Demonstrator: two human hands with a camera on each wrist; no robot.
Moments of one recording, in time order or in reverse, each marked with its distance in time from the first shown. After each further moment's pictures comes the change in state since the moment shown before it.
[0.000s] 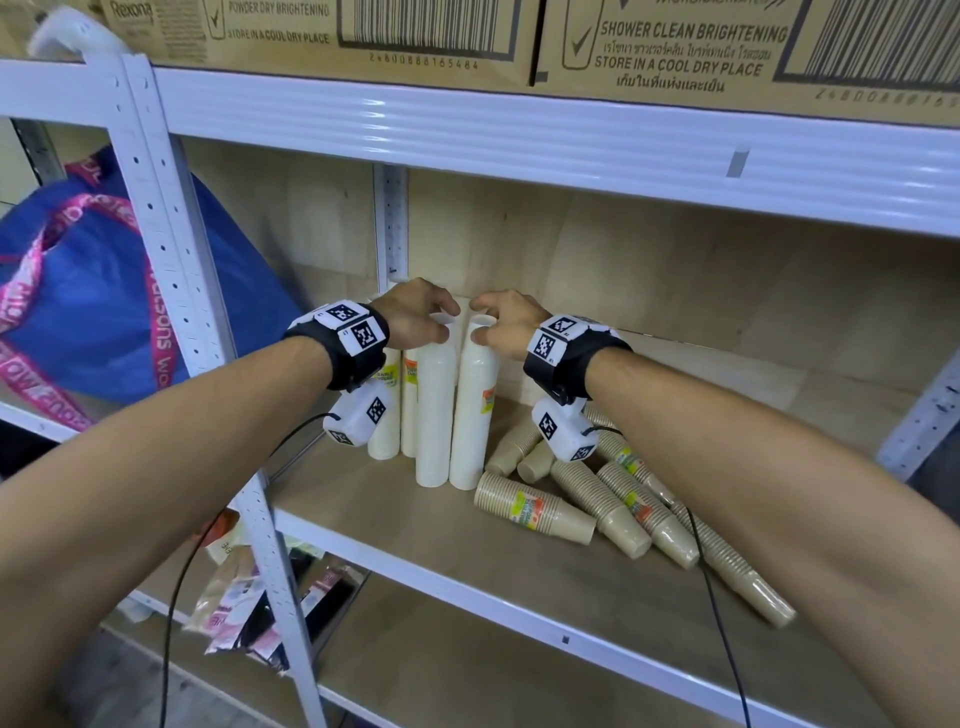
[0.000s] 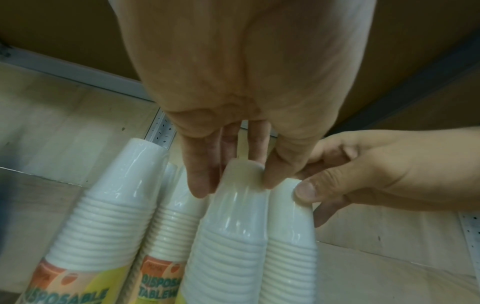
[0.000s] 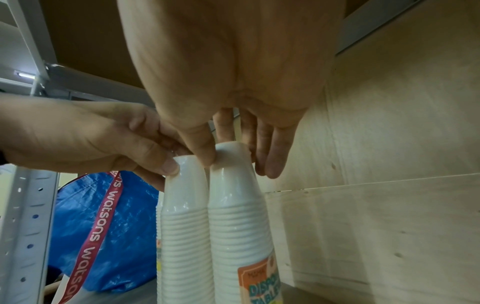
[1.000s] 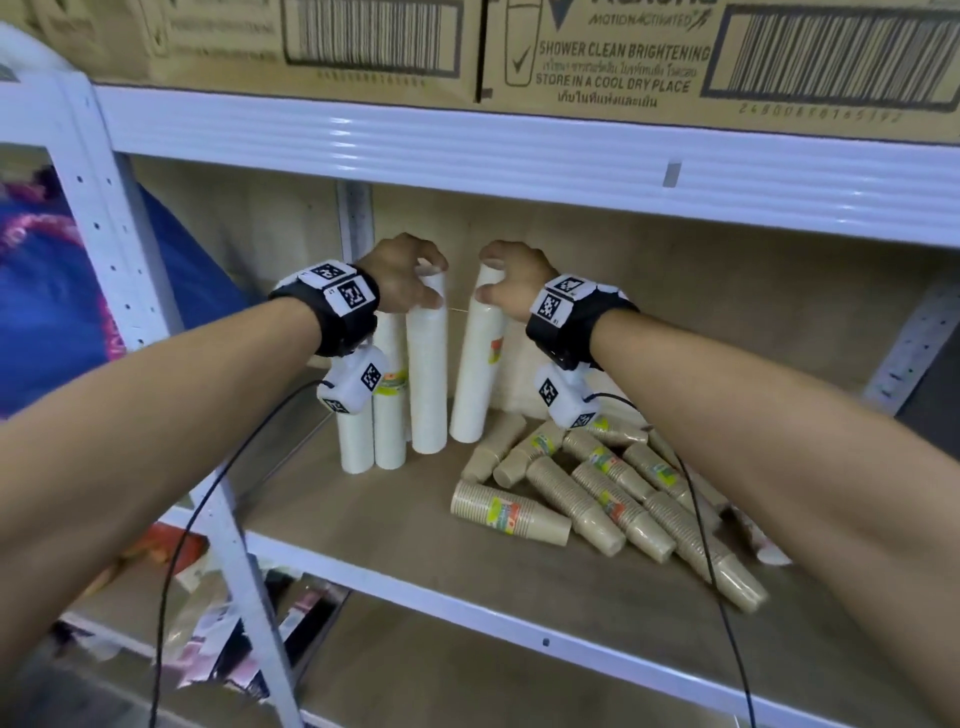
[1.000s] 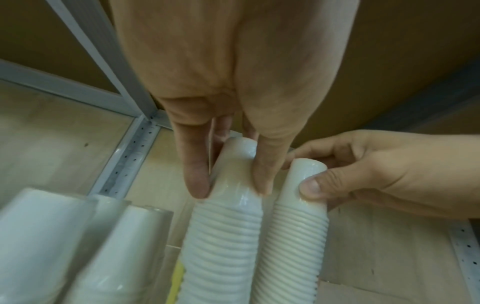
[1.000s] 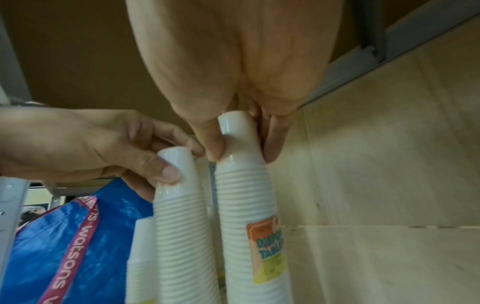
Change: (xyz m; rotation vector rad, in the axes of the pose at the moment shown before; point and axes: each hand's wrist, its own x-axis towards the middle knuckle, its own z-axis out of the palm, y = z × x) left_hand 0.029 0.032 -0.031 -0.040 0.118 0.100; right_hand 0.003 0.007 -0.059 0.043 0.191 -0.044
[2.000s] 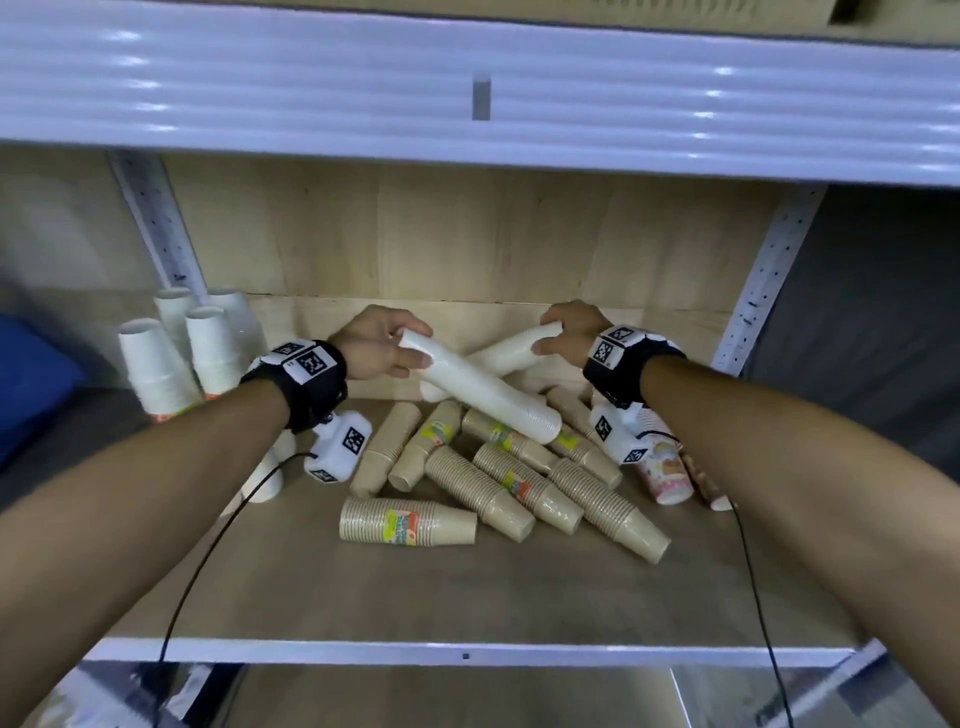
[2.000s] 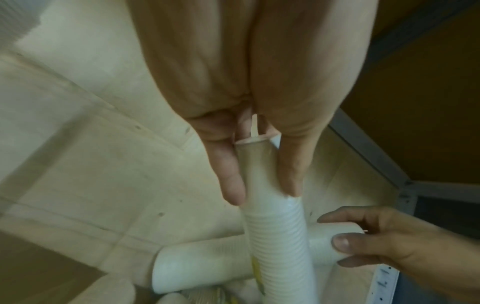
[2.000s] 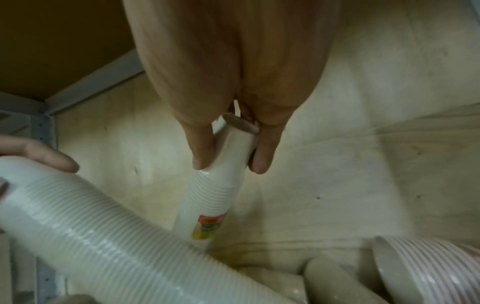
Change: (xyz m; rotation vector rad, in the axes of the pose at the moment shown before) left_hand 0.050 0.033 0.164 -0.535 -0.383 0.058; right_hand -0.066 0.226 -0.068 -0.234 -0.043 0.424
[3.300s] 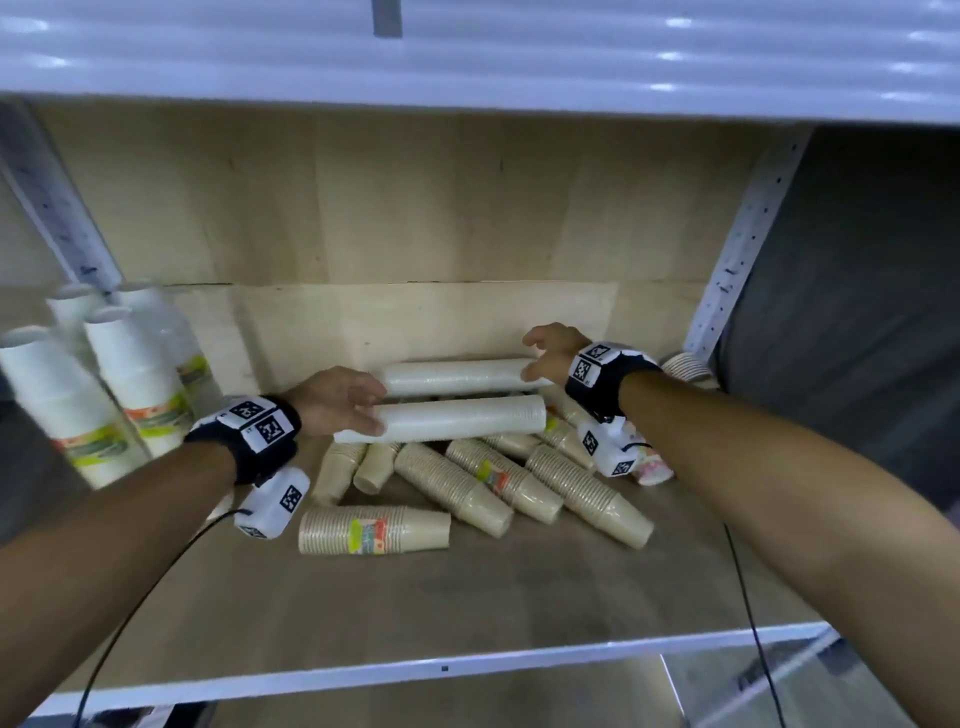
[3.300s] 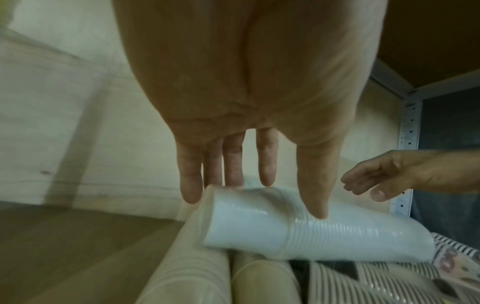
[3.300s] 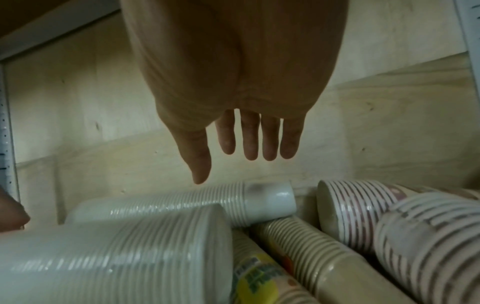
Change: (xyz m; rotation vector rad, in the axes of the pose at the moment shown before) left_hand 0.015 -0.077 0.025 0.413 -0.243 -0.199; right_hand 0.011 0.053 0.039 -0.023 -0.169 0.174
